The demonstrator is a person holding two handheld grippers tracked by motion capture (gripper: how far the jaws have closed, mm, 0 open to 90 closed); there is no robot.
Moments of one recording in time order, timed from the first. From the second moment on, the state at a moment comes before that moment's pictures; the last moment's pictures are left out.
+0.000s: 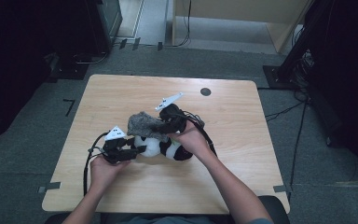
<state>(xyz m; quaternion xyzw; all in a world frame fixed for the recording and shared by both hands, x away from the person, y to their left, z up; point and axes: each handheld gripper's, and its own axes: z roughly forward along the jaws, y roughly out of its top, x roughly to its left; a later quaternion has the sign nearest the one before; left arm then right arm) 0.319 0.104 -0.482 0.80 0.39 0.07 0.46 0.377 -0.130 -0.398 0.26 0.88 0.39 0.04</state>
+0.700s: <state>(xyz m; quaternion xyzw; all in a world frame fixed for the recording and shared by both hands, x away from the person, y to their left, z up) 0.318 0.102 -0.482 0.80 0.38 0.07 0.45 0.382 -0.205 -0.394 0.33 0.85 0.40 0.07</state>
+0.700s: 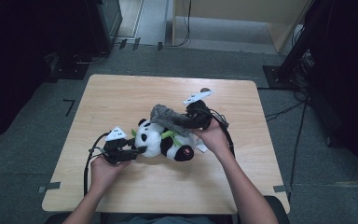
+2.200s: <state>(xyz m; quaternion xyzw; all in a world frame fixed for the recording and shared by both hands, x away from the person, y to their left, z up) 0.312 0.103 -0.485 0.80 0.38 0.08 0.46 0.369 -0.140 -0.403 0.26 0.88 0.40 0.04</state>
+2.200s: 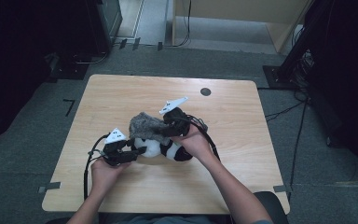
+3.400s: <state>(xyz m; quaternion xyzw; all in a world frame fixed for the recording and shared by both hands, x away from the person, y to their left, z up) 0.316 0.106 -0.487 0.80 0.38 0.07 0.47 0.374 -0.229 -0.367 0.34 0.82 0.45 0.10</state>
